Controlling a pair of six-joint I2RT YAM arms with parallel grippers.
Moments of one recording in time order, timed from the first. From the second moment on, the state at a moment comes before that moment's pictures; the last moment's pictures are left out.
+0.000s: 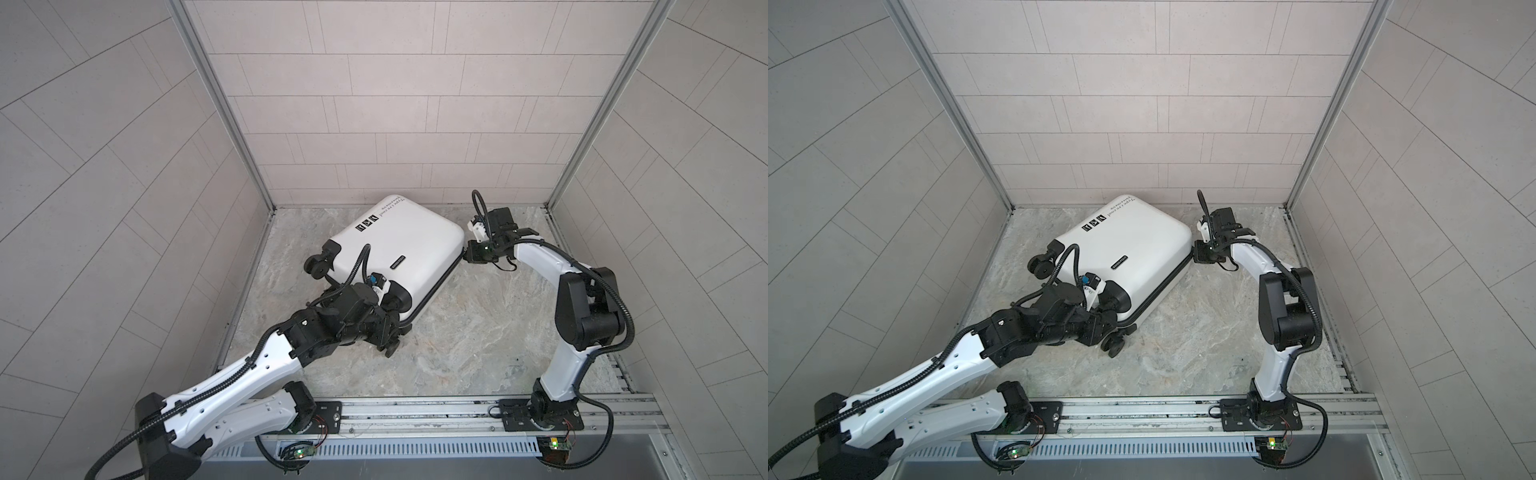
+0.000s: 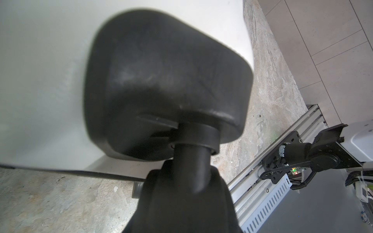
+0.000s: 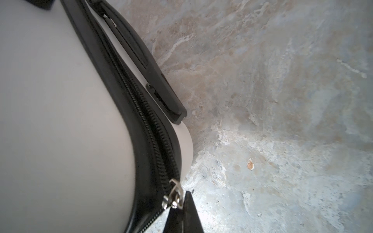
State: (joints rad) left arm -0.88 0.94 0.87 -0.76 0.03 -0.54; right arm 0.11 1.83 1.39 -0.60 -0.34 0.14
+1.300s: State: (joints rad) left arm -0.87 0.83 0.87 -0.90 -0.20 -0.71; right arm 0.01 1.22 1.02 -0.48 0.08 0.33
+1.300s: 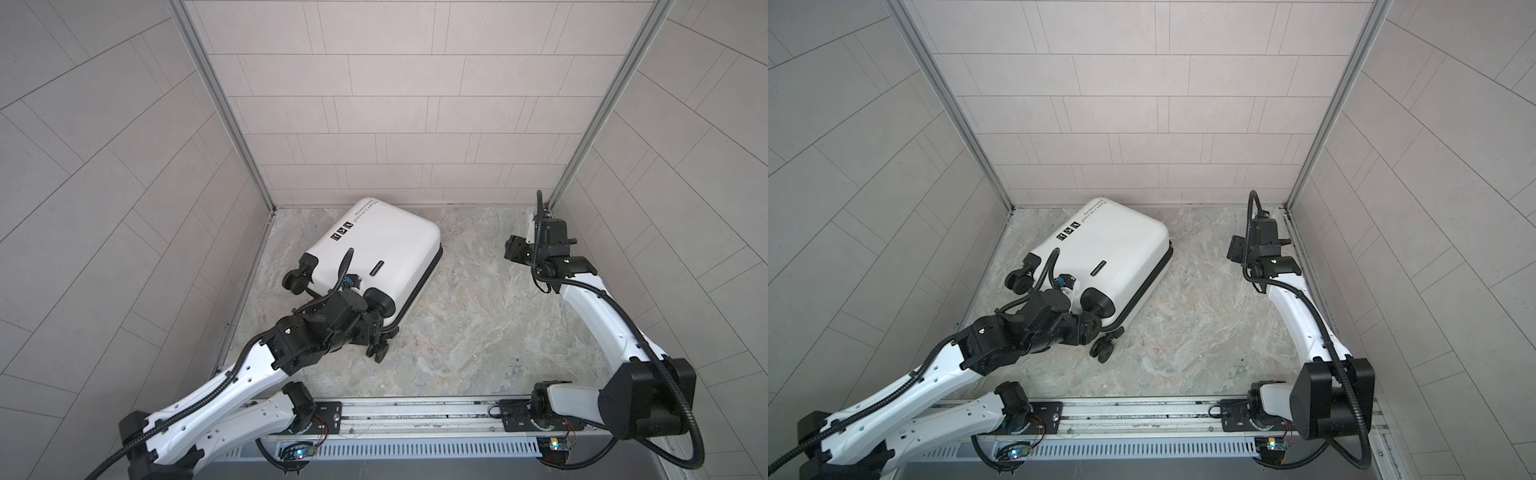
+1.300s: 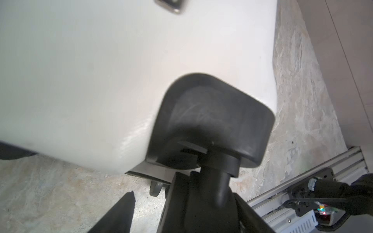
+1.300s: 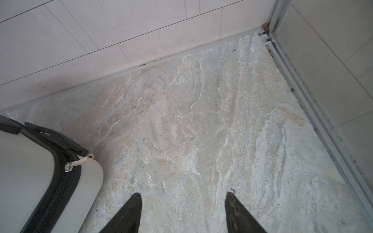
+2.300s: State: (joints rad) left arm -0.51 0.57 0.66 -0.86 -0.20 -0.94; right arm 0.02 1.10 0.89 -0.49 -0.13 0.37
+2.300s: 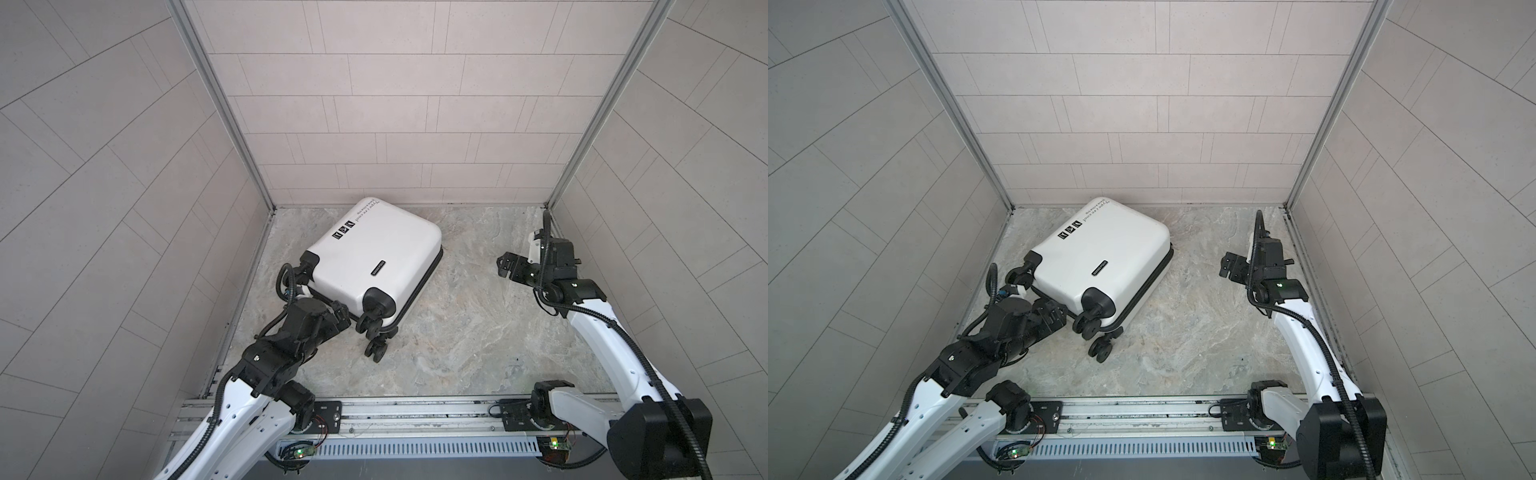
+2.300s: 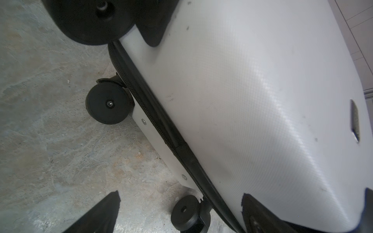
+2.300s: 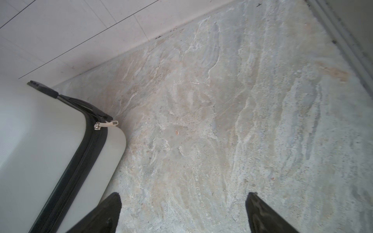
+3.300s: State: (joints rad) left arm -0.48 0.63 0.71 -0.75 -0.16 -0.93; right arm 0.18 1.99 1.62 -0.21 -0.43 0.55
